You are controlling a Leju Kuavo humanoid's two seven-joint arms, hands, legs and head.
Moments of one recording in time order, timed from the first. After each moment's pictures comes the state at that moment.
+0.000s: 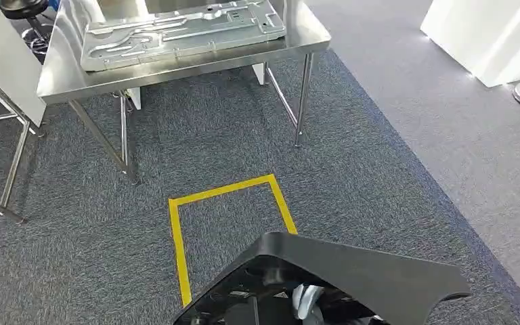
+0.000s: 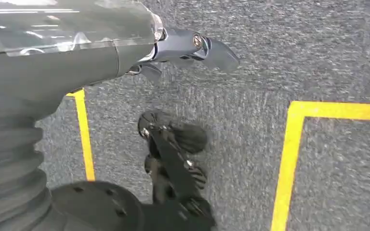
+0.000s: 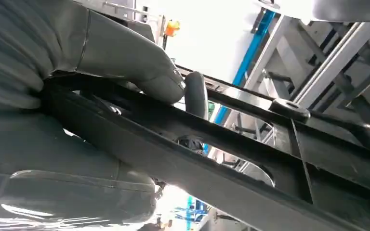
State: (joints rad) left arm -0.09 0.11 -1.12 -0.11 1.47 0.09 -0.35; right arm 0.18 -0.06 0.37 -2.06 0.02 0.43 -0.70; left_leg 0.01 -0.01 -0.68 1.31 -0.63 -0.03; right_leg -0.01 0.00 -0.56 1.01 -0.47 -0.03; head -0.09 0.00
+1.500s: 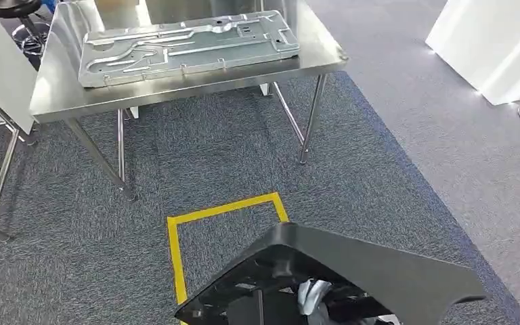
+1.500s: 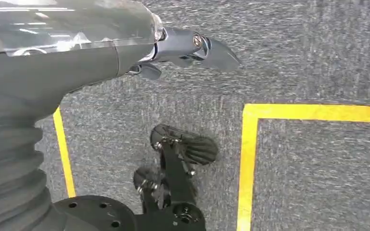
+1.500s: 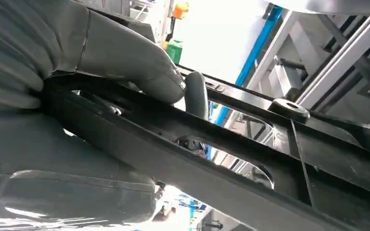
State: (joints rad) left arm -0.10 0.12 -1.17 -0.11 1.47 0.08 -0.35; right arm 0.20 -0.04 0.35 -2.09 0.04 0.39 -0.70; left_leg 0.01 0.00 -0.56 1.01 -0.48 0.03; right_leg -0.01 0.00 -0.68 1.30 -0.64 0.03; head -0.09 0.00
